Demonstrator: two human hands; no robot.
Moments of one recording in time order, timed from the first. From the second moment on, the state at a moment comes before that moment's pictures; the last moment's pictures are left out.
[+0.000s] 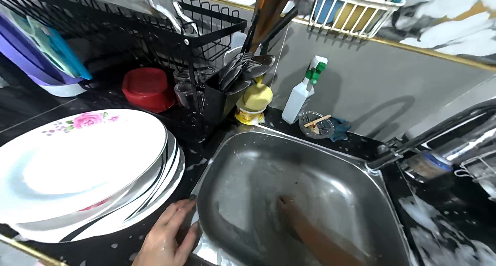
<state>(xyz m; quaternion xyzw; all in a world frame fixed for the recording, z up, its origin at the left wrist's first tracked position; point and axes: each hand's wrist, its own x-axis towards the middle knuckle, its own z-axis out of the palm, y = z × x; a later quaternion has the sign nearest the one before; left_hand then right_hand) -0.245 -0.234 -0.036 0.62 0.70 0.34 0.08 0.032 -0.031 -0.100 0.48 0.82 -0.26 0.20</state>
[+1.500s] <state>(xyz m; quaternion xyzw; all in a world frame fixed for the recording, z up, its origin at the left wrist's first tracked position) -0.245 -0.228 -0.055 0.61 0.71 0.36 0.00 0.086 -0.020 -0.071 0.60 0.71 -0.30 0.24</state>
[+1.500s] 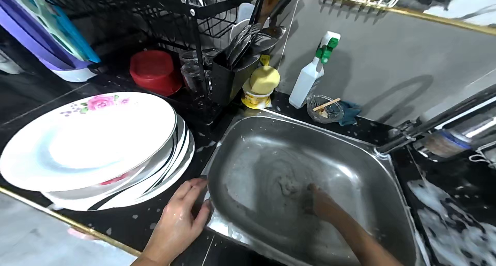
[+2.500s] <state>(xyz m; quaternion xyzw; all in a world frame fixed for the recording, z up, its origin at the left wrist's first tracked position) -0.244 -0.227 -0.056 0.61 0.71 0.35 0.01 0.065 -0.003 -0.090 0.42 0.87 -0.24 0.10</state>
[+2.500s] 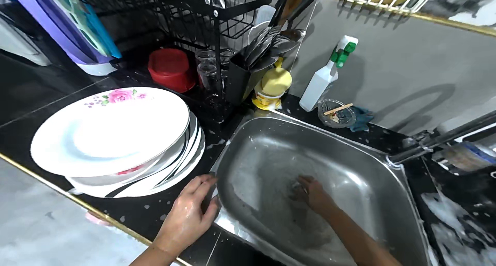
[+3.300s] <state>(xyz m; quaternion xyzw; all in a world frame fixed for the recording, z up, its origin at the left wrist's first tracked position) -0.244 -0.227 -0.056 0.60 0.72 0.35 0.02 0.069 -0.010 -0.101 0.31 0.91 -0.22 0.19</state>
